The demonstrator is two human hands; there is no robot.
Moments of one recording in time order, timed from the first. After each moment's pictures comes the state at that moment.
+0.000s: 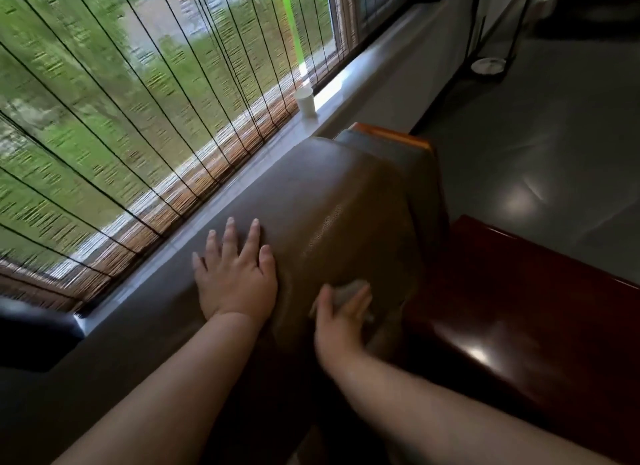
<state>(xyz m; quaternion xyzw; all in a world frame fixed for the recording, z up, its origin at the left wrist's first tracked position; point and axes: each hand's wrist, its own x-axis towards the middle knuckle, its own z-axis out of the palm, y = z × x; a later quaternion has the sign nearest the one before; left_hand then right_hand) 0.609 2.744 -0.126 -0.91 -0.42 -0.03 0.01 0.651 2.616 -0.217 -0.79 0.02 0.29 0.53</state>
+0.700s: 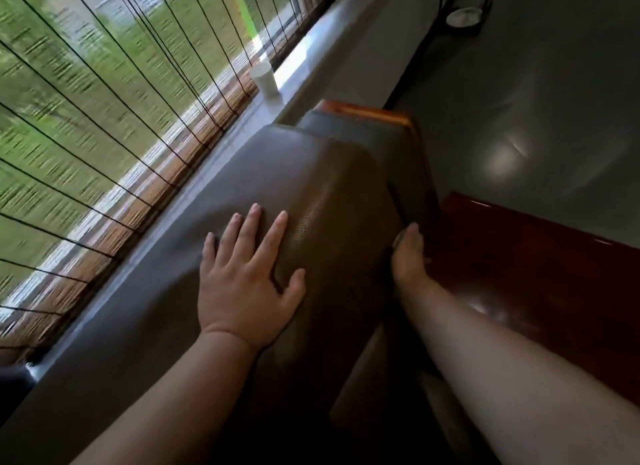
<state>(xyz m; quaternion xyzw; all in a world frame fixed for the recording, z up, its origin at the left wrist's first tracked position) 0.662 2.734 -0.136 -0.97 -0.20 -0.08 0.06 0.867 2.591 -0.325 -0.76 0.15 0.24 0.58</state>
